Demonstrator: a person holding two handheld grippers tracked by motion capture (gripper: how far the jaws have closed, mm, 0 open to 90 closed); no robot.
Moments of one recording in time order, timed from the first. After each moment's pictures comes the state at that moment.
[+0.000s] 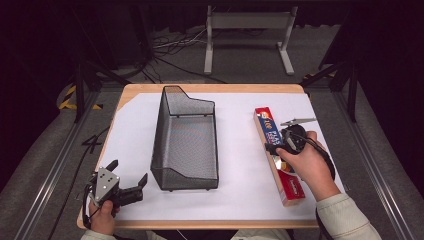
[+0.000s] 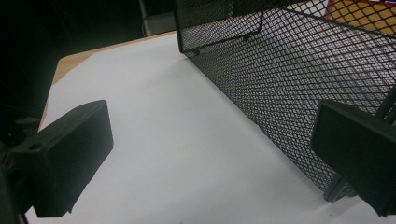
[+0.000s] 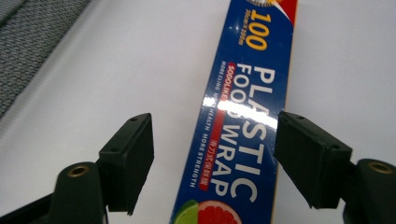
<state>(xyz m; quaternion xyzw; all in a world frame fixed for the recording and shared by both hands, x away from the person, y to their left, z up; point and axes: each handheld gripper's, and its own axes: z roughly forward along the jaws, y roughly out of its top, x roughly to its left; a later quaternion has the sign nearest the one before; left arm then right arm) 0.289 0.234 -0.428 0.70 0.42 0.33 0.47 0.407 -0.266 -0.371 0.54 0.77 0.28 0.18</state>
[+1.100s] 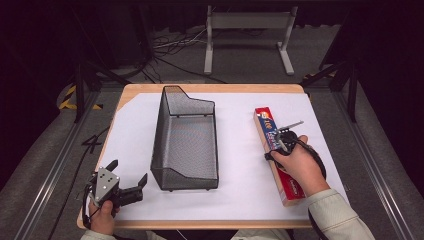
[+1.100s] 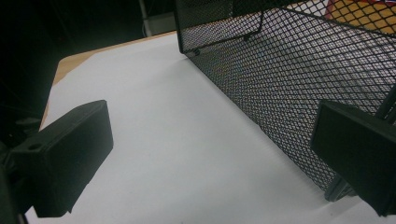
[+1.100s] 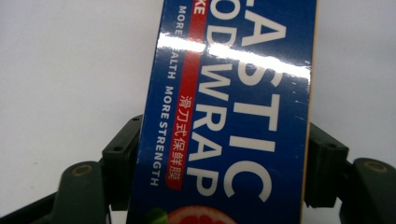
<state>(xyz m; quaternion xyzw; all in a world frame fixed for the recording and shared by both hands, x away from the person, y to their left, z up) 0.289 0.234 -0.428 0.70 0.42 0.33 0.47 0.425 -0.263 -0.410 0.60 0.77 0.18 0.13</state>
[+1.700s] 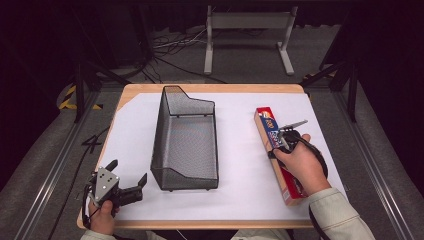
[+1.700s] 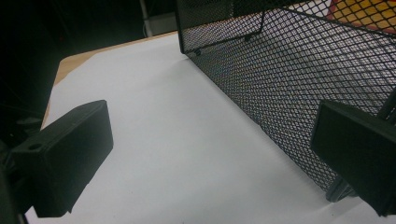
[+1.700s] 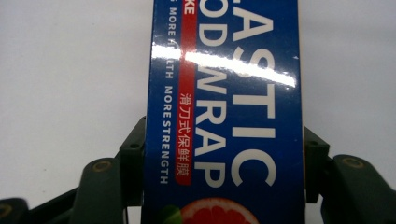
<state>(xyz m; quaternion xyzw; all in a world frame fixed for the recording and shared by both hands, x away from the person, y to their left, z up) 0.289 0.235 -0.428 0.70 0.42 0.33 0.47 0.422 -0.266 -0.400 0.64 0.74 0.18 0.12</state>
